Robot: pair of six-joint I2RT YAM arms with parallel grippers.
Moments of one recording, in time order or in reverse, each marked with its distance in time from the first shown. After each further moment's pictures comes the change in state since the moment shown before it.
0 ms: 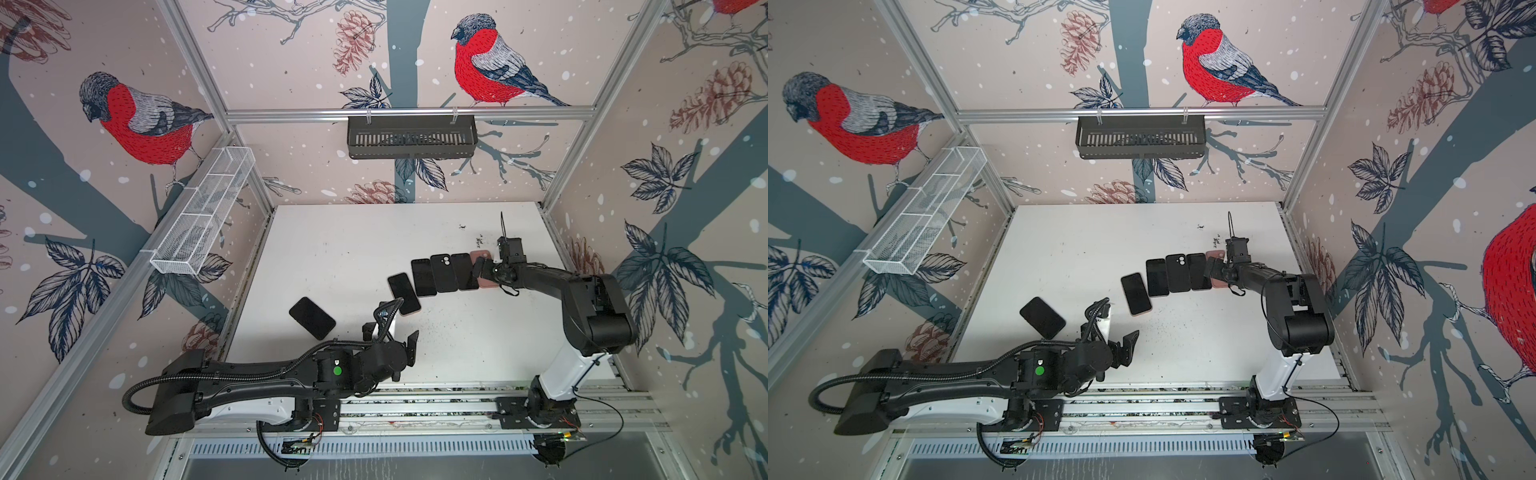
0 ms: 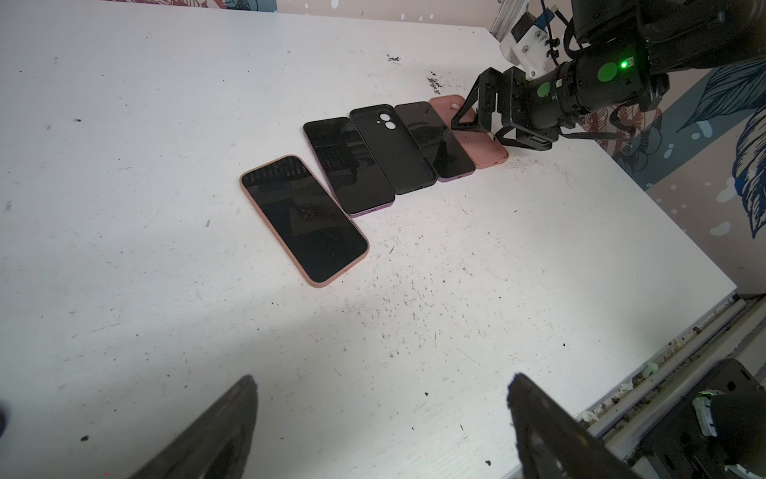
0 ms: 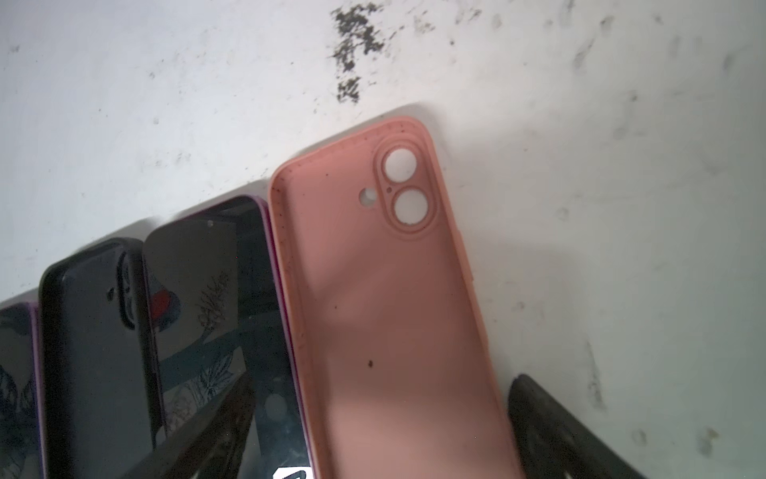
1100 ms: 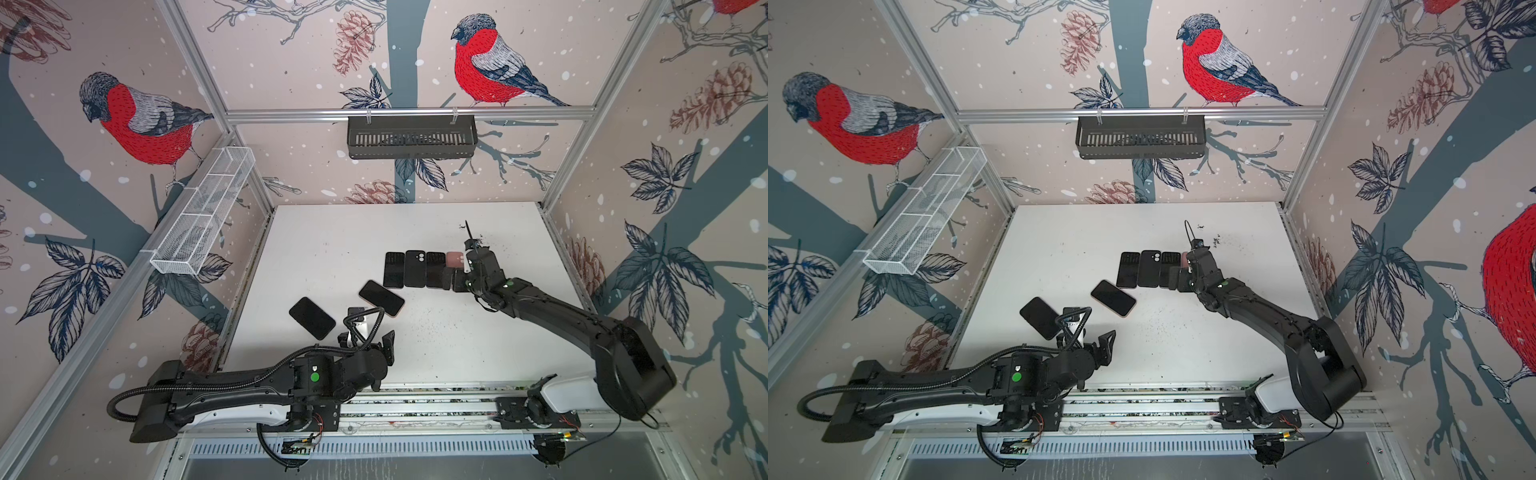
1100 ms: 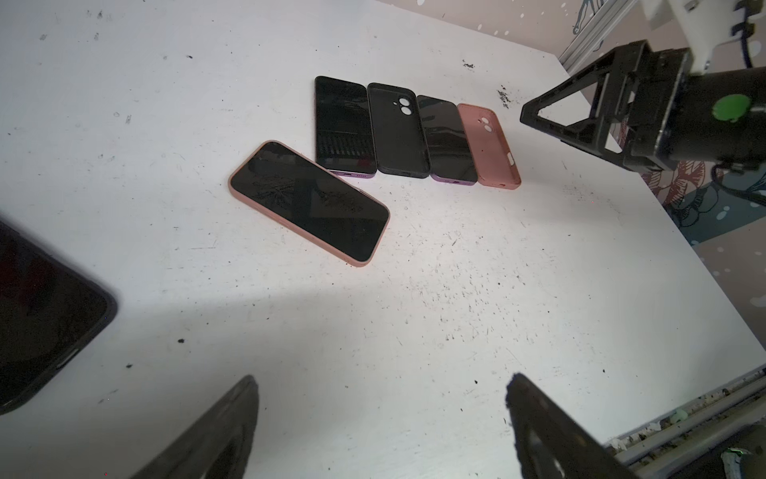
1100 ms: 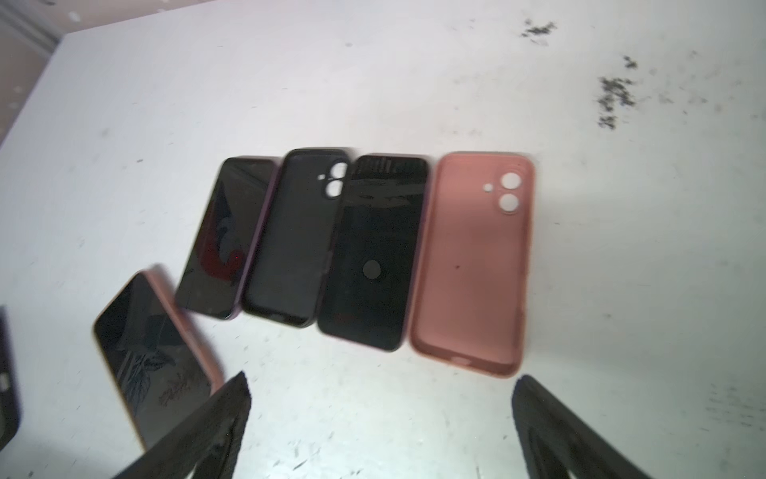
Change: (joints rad) left arm -0.010 -0.202 -0.085 -0.231 -0.082 -0.262; right arm 0.465 -0.379 -0.123 -0.044 0.155 0.068
